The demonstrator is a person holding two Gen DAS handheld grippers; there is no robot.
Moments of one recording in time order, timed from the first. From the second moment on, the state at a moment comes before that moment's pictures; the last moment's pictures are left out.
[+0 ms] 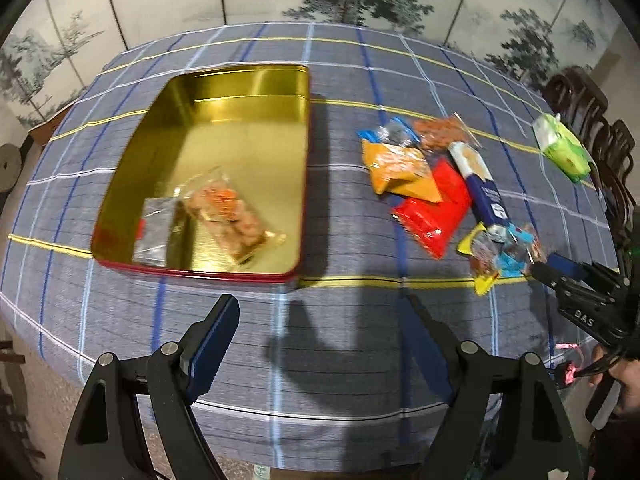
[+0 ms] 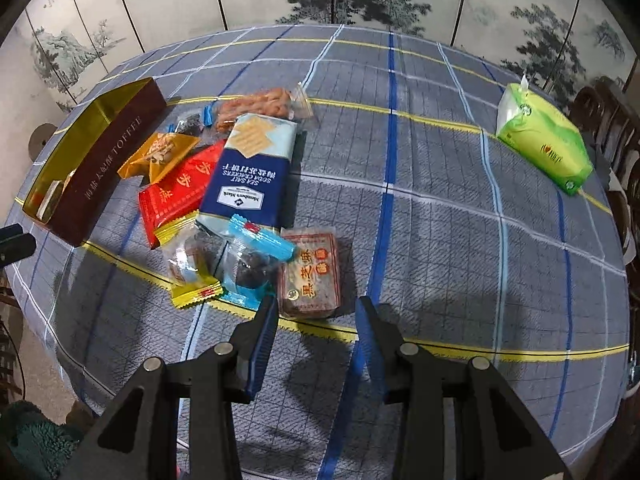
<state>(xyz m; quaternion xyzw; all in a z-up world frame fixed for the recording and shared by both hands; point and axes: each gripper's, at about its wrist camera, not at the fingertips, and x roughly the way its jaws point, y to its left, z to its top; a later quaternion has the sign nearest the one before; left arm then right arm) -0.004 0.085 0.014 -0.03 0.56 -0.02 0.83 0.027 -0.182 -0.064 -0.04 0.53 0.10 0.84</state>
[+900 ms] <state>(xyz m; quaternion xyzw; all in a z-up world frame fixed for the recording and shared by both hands) 0.009 0.014 -0.004 -0.04 0.59 -0.08 0.80 0.054 -0.218 -0.081 -0.03 0.49 0.07 0.87</state>
